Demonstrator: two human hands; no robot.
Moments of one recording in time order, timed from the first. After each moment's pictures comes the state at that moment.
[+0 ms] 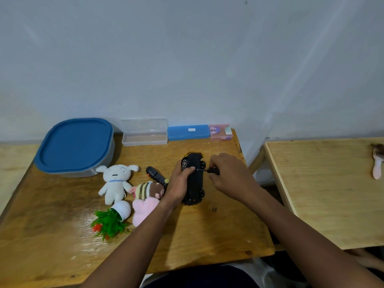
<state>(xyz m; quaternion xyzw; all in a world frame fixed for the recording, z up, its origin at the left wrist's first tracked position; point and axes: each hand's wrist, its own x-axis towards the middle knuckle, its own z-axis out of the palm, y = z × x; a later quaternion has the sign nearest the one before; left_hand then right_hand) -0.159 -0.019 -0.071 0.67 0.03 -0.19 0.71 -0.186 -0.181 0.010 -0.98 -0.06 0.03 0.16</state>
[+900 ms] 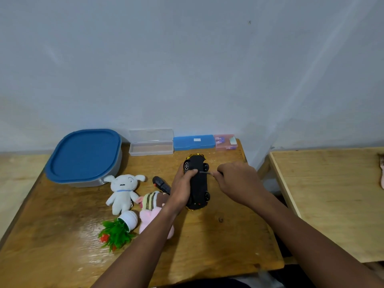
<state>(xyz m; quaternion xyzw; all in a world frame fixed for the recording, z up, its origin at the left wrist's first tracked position) -0.147 -0.009 -0.053 0.68 0.04 -0.15 0.71 -0.177 -0.177 0.021 -1.00 -0.05 -0.01 0.08</state>
